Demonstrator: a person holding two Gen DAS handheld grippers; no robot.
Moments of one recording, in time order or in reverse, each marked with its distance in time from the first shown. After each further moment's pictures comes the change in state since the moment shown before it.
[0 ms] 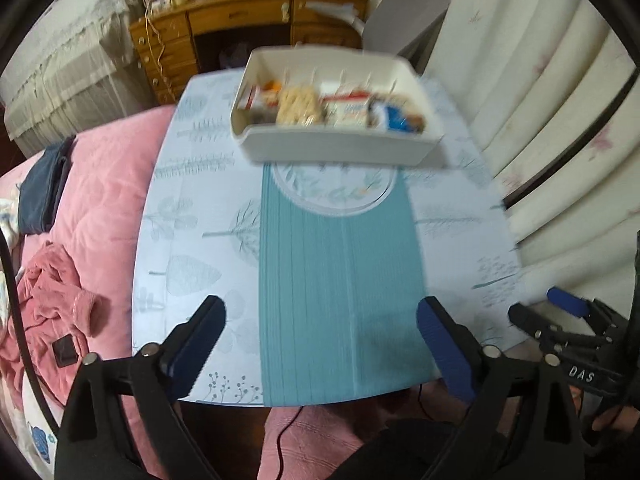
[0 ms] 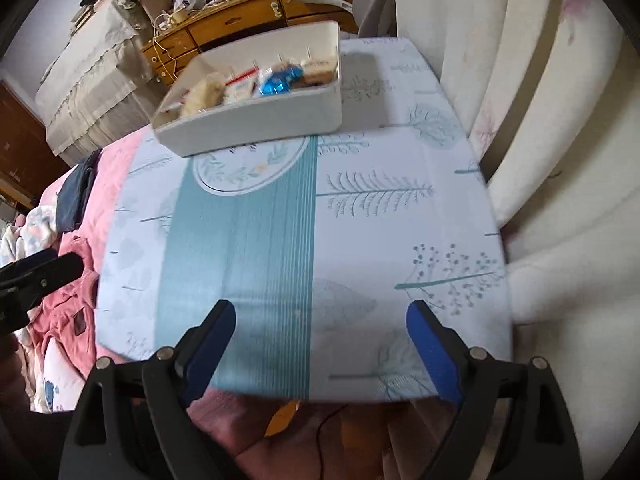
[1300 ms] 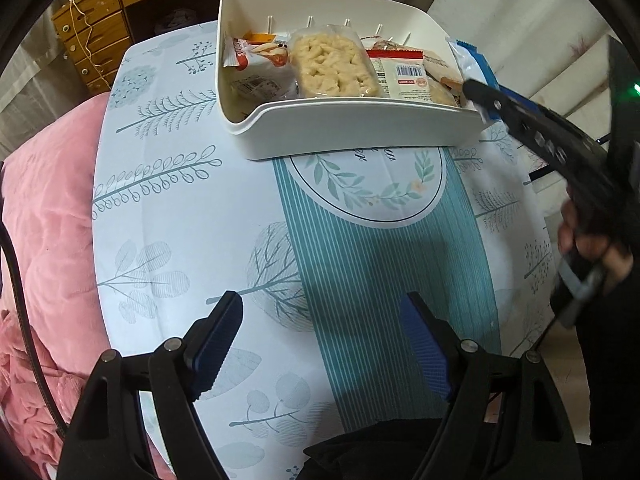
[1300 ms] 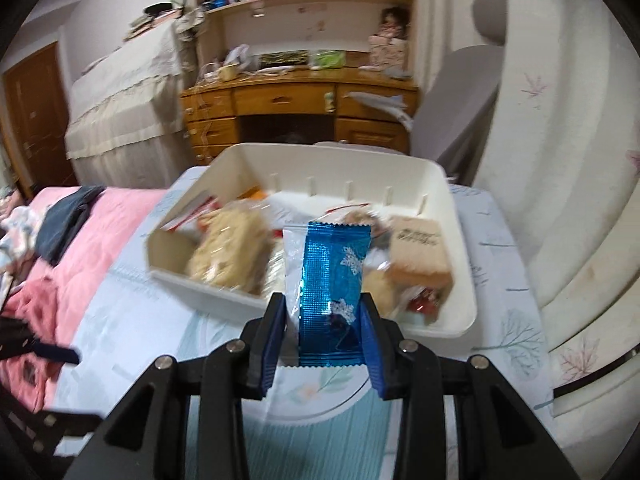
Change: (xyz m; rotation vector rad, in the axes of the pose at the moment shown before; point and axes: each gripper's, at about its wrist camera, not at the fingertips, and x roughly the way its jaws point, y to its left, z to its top) left arm 0.148 0.100 0.072 0.157 0.192 -0.174; right arm 0.125 0.097 0.163 -0.215 -0.403 -0.074
